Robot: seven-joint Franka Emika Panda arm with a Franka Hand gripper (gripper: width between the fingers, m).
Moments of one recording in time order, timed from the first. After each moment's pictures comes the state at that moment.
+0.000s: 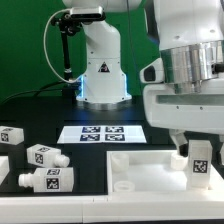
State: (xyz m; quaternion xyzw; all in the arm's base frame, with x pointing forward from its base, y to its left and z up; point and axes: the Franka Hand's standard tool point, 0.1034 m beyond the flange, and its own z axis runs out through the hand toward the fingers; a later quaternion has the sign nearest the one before) arm 0.642 0.115 0.072 -0.90 0.43 -0.05 0.10
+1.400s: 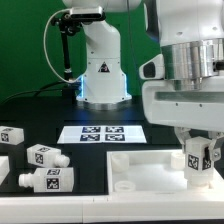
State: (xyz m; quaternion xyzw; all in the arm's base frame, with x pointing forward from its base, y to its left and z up) arm 0.636 0.115 0.074 -0.84 0.54 -0.04 0.08
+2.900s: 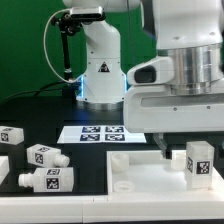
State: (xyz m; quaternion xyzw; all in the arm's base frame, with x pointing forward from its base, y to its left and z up) arm 0.636 0.106 0.073 -1.00 0.05 -0.03 0.03
